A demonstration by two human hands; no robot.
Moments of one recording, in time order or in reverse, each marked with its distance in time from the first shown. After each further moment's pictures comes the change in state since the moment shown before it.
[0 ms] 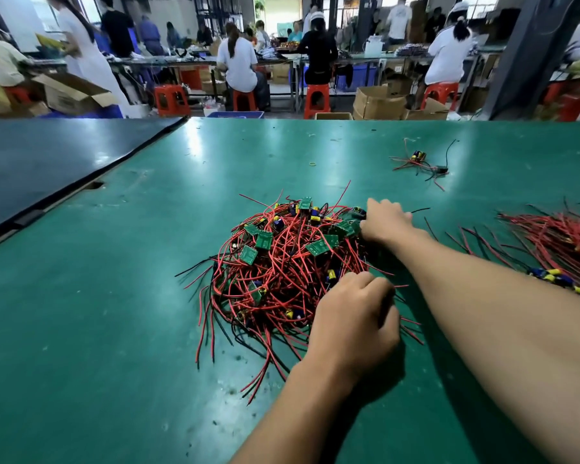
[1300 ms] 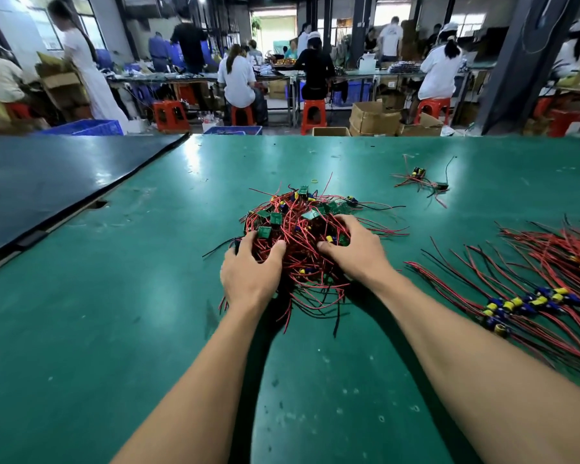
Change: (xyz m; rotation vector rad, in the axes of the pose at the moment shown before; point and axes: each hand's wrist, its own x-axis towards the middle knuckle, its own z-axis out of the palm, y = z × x) left_hand 0.054 -0.136 -0.053 -0.192 0.230 -0.815; right_hand -0.039 -0.044 0.014 0.772 0.114 -0.110
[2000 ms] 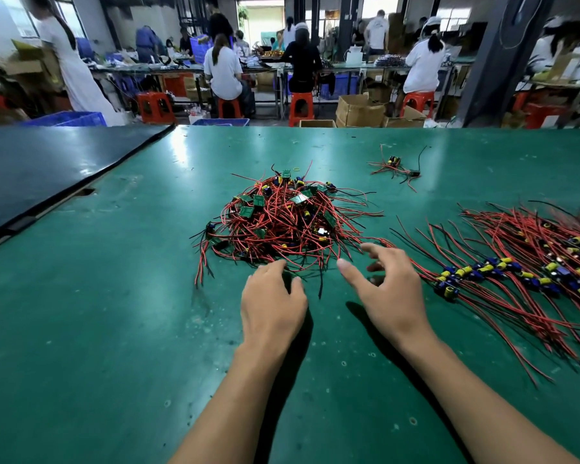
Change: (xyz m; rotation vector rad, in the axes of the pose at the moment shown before) left_hand -0.114 0.011 0.011 0.291 -0.062 0.276; right_hand -0.133 0.041 -0.044 0.132 0.296 -0.113
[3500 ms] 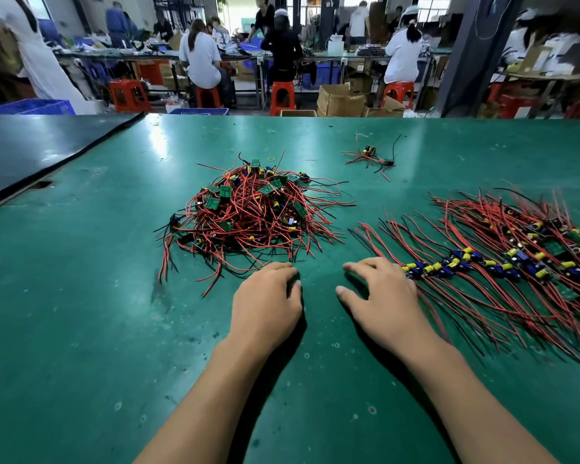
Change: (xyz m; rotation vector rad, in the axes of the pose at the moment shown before) left_hand -0.011 0.022 0.015 0.095 -0.128 0.251; right_hand -0.011 0.012 -0.040 -0.528 -0.243 0.041
